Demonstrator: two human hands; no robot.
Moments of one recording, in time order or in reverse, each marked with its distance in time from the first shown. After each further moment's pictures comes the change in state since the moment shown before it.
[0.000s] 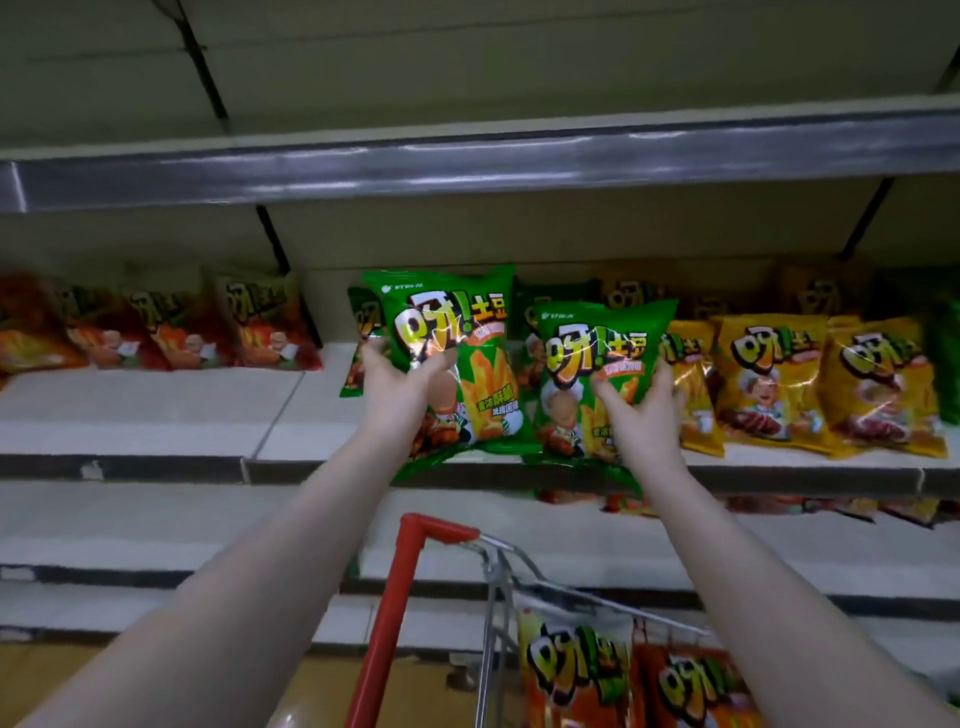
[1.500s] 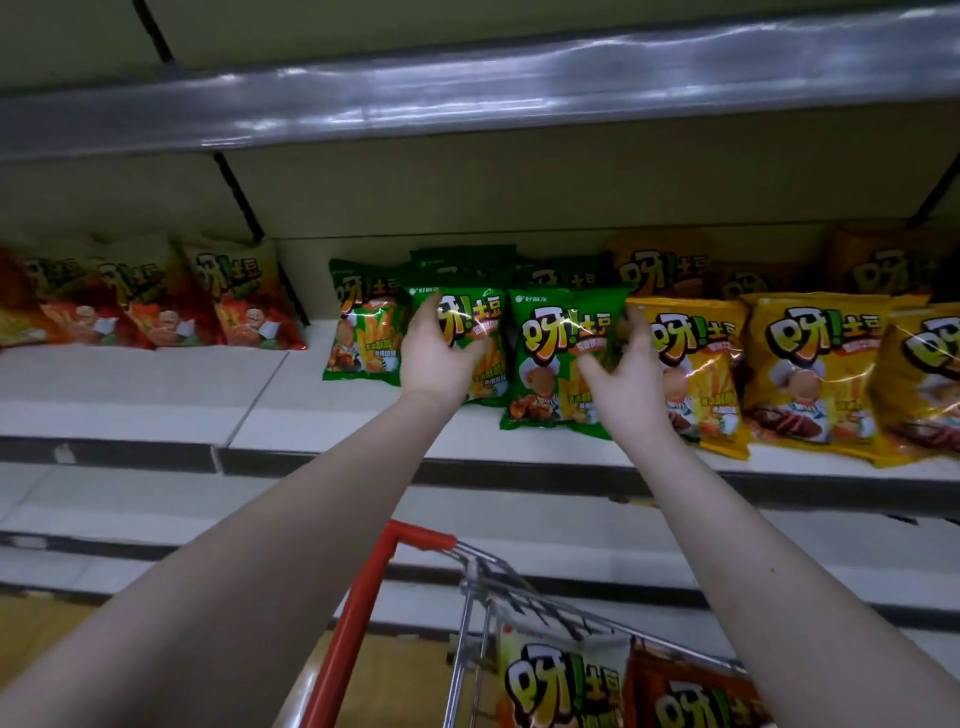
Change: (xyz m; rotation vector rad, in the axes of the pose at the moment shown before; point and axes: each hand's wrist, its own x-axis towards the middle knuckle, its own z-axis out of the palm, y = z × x) left_hand 0.046 -0.024 0.075 0.347 -0.002 0.187; right_hand 0.060 0.025 0.025 -0.063 -0.108 -0.210
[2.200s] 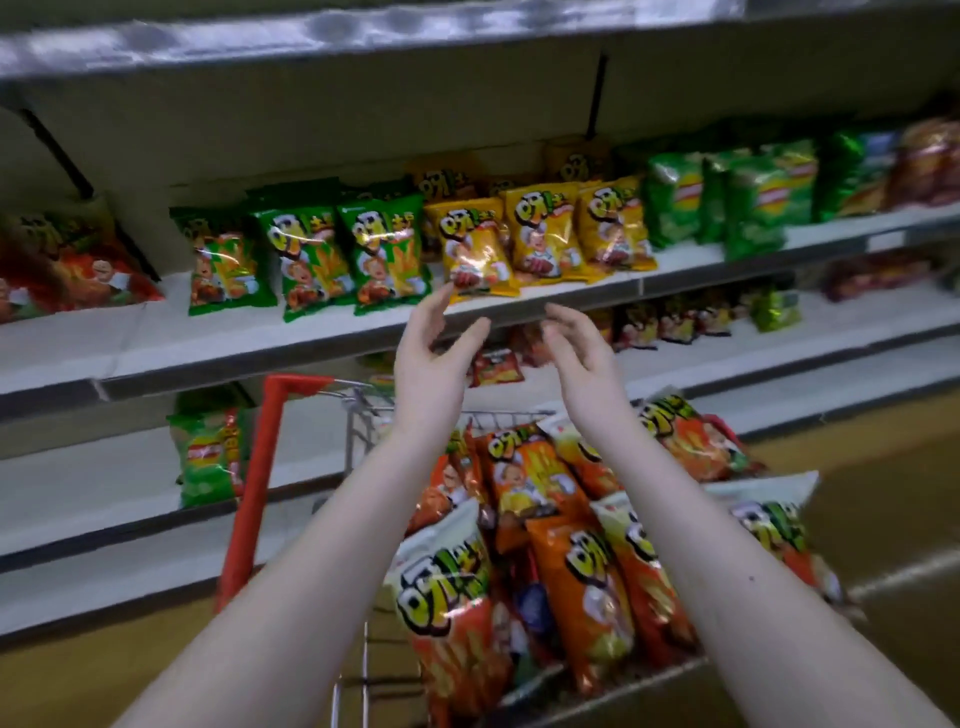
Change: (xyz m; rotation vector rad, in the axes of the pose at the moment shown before) left_hand -0.324 0.071 -0.016 -0.496 -0.336 0.106; right_hand -0.293 -0.012 -0.175 0.206 0.104 0.054
